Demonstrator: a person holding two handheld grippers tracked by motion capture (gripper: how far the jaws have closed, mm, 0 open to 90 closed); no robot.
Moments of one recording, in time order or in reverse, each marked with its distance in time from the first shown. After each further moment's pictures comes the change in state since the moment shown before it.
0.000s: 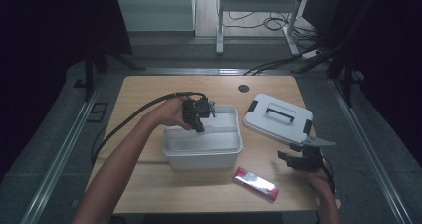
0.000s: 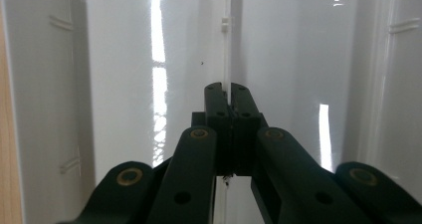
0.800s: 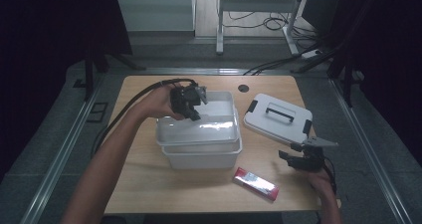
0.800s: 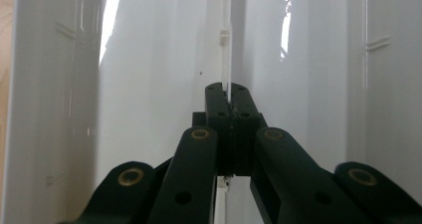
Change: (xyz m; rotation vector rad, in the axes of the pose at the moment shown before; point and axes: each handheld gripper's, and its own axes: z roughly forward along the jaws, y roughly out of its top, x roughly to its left) left arm -0.003 -0.018 -0.060 -0.117 0.089 -0.020; right arm -0.003 0.000 -0.003 -0.009 -0.006 0.013
